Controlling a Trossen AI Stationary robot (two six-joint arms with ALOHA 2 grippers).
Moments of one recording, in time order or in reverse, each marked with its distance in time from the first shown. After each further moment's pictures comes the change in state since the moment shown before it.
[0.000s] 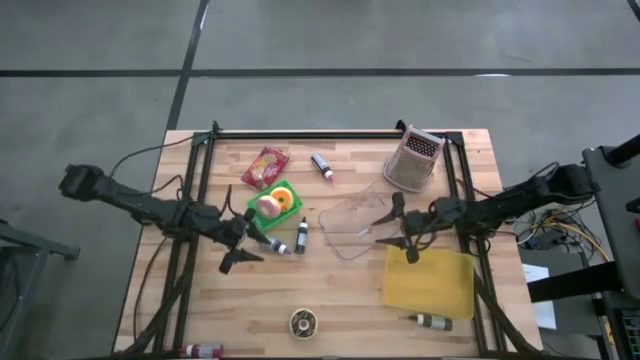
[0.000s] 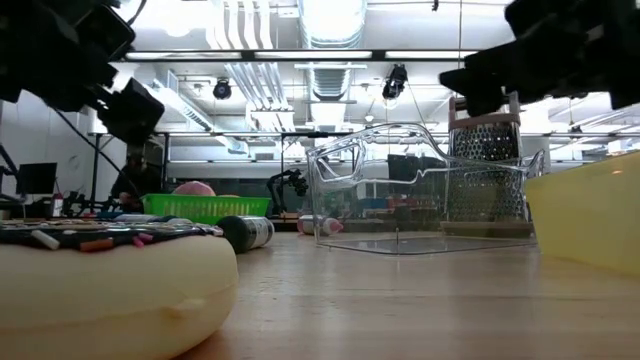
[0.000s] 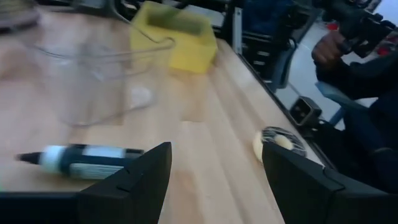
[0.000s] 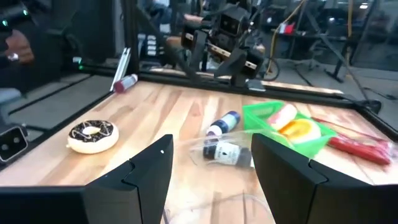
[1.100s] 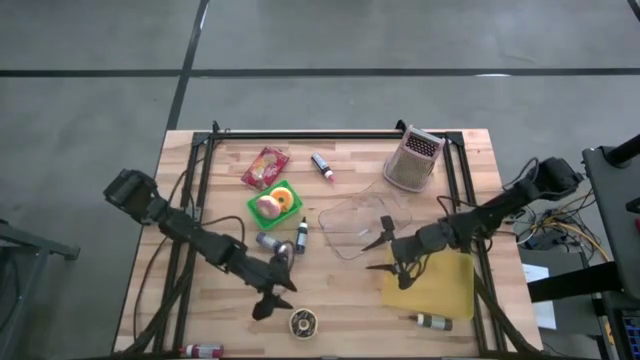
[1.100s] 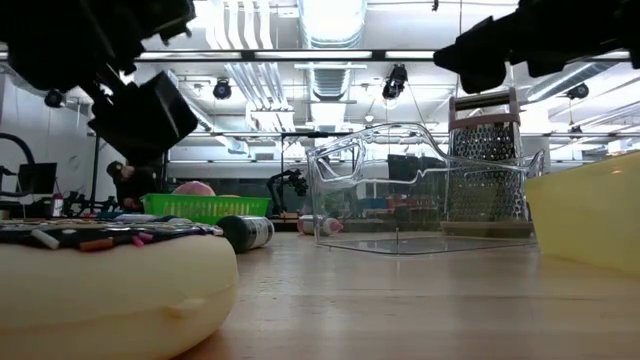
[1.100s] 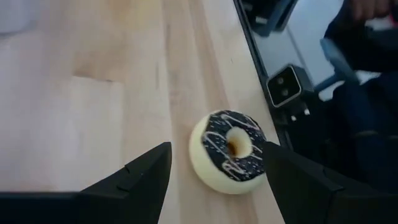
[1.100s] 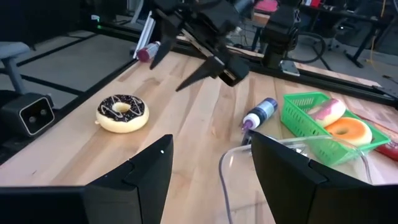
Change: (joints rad) left arm -0.259 0.780 0.514 -0.043 -0.072 -0.308; right arm 0.274 0.169 0.213 -0.210 0.235 -0.018
